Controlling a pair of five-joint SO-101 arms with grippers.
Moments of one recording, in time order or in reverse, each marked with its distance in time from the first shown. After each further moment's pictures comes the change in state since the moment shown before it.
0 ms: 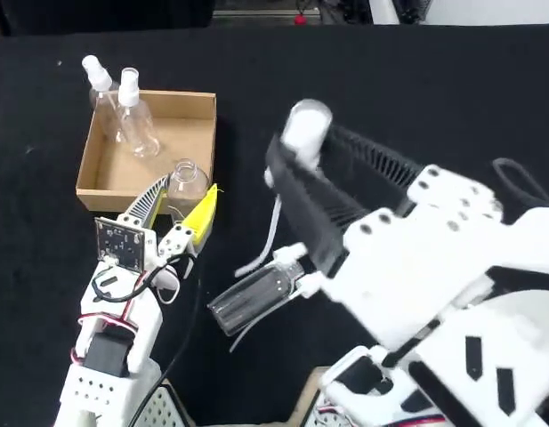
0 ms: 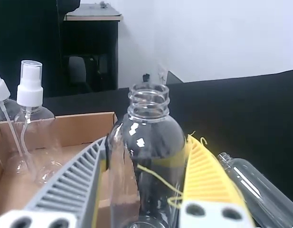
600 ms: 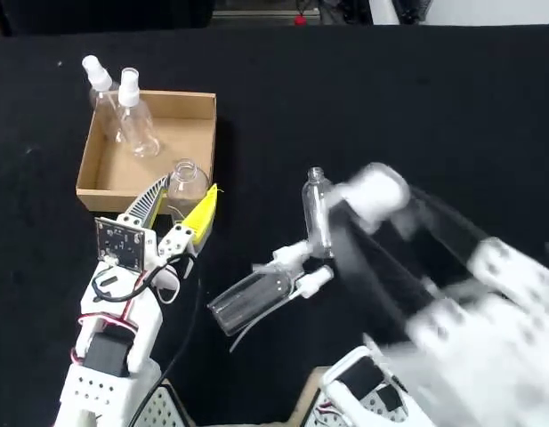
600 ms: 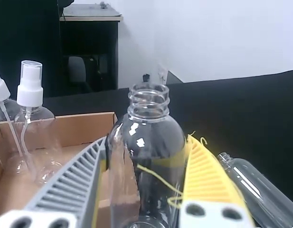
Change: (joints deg) left arm 0.0 0.0 0.0 0.0 0.0; right arm 2.2 -31.5 46.4 -28.5 4.0
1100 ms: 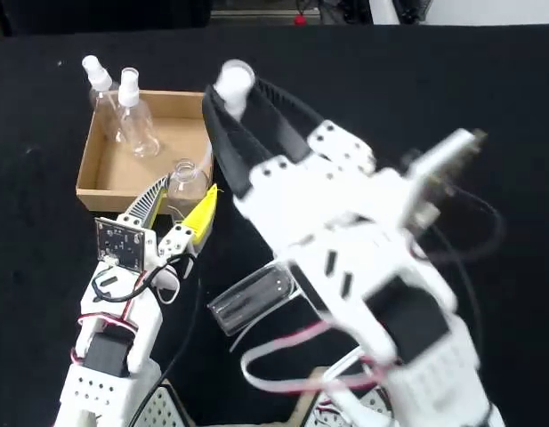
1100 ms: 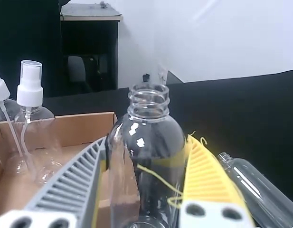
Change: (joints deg) left arm 0.0 0.0 0.0 0.0 0.0; right arm 2.2 5.5 38.4 -46.8 0.4
